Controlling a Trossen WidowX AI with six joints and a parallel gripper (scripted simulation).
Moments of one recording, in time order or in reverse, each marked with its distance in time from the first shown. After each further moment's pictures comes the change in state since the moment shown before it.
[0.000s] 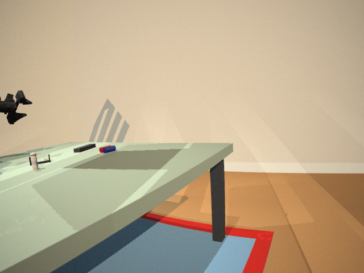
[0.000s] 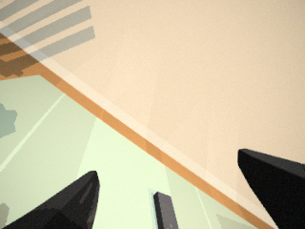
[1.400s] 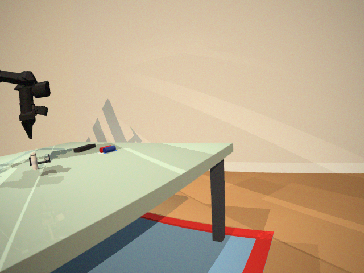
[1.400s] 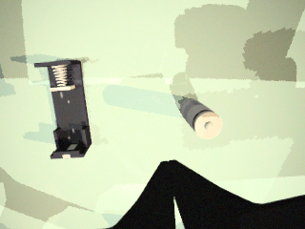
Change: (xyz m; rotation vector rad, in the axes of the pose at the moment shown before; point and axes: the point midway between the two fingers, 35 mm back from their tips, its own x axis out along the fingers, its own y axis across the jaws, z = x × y) arm -0.120 -0.123 -0.287 1.014 1.525 0.125
